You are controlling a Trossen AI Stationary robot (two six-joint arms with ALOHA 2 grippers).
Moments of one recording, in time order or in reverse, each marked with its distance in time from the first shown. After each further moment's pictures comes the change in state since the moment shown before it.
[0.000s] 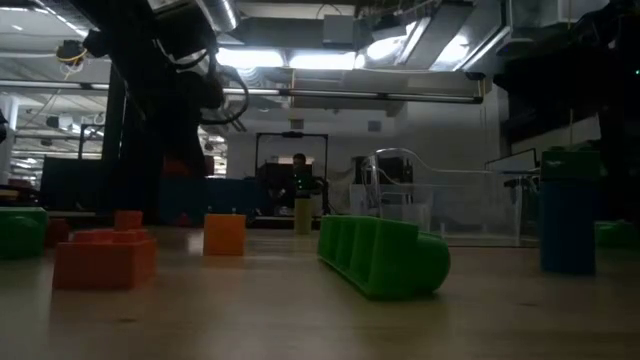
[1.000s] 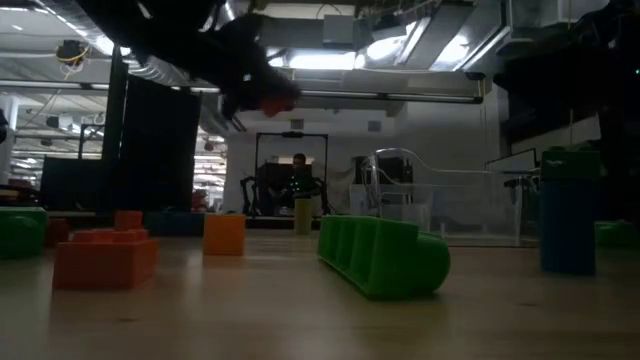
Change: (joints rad) left arm 0.003 0.121 0.000 0.863 0.000 -0.003; right arm 0.000 0.000 0.000 0.005 0.000 0.000
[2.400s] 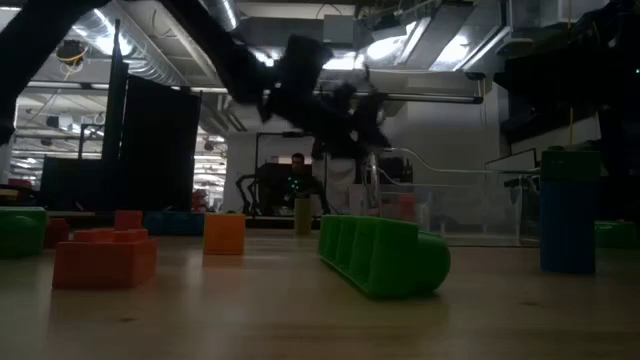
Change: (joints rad) left arm 0.121 0.638 0.559 0.030 0.008 0.068; right arm 0.000 0.000 0.000 0.003 0.000 0.000
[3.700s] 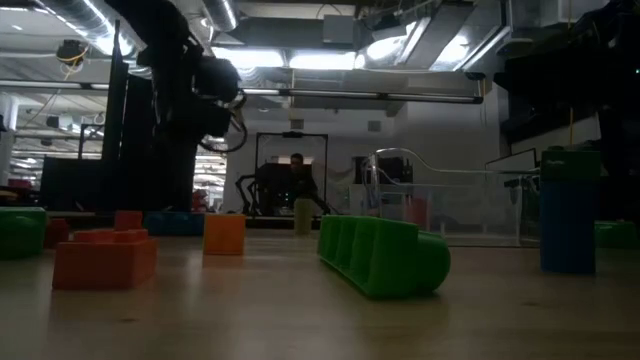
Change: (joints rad) left arm 0.307 -0.514 -0.298 -1.281 0.233 0.183; right arm 0.000 0.000 0.000 -0.001 0.000 0.000
